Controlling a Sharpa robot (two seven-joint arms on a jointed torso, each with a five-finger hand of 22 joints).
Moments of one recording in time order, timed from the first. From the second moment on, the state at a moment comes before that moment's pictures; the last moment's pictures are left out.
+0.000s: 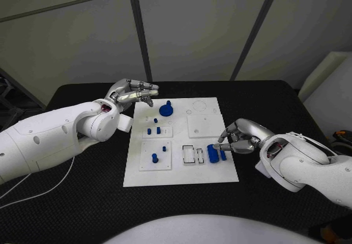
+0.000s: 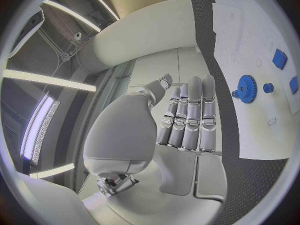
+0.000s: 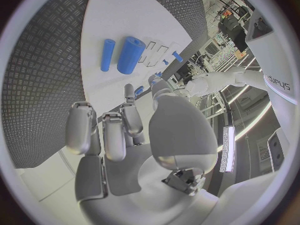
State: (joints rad) left arm 1.08 -0.86 0.09 1.41 -0.23 -0.21 0.29; left_hand 1.33 -0.16 0.46 -0.09 0.05 1.05 0.17 0.10 0.07 1.06 0.11 0.30 0.08 1.06 0.04 0.86 0.53 0.19 0.95 0.14 0.66 0.82; right arm 1.00 -1.03 0.00 1.86 -1.37 -0.42 -0.38; right_hand 1.18 -0.13 0.00 0.15 0.39 1.05 0.10 0.25 0.28 1.38 0.02 1.31 1.24 1.47 -0.06 1.52 1.31 0.08 1.39 0.07 1.42 1.30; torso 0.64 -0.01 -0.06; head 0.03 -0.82
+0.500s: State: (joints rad) left arm 1.08 -0.87 0.09 1.41 -0.23 -0.21 0.29; left_hand 1.33 -0.16 0.46 -0.09 0.05 1.05 0.17 0.10 0.07 1.06 0.11 0.30 0.08 1.06 0.04 0.86 0.53 0.19 0.95 0.14 0.66 0.82; right arm 0.96 -0.98 0.00 1.84 -1.42 -0.39 -0.48; right_hand 1.18 -0.13 -0.05 0.18 0.39 1.03 0.10 0.27 0.31 1.38 0.02 1.31 1.25 1.47 -0.06 1.52 1.31 0.08 1.39 0.07 1.42 1.30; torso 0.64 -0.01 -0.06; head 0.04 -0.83
